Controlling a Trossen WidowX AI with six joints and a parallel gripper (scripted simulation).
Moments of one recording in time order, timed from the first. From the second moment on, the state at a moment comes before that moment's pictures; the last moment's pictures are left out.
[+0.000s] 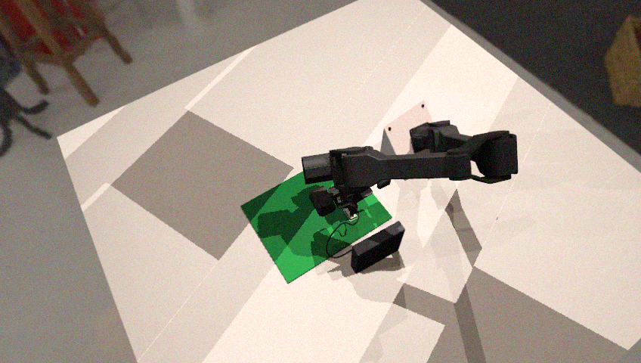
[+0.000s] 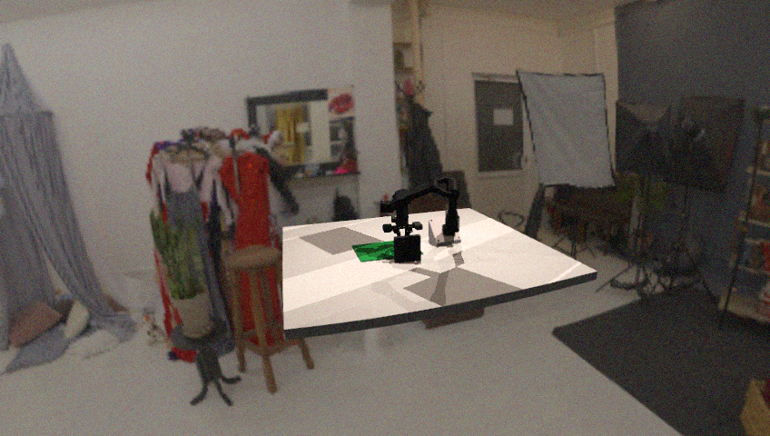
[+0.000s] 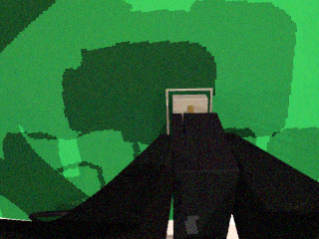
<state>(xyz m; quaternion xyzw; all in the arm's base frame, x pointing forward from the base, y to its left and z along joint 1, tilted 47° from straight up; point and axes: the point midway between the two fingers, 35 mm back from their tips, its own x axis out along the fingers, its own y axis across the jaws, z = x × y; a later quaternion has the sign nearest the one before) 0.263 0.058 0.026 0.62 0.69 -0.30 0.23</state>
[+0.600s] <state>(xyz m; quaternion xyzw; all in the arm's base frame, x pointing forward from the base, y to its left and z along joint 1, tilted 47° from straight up) 0.263 0.058 0.026 0.62 0.69 -0.30 0.23</state>
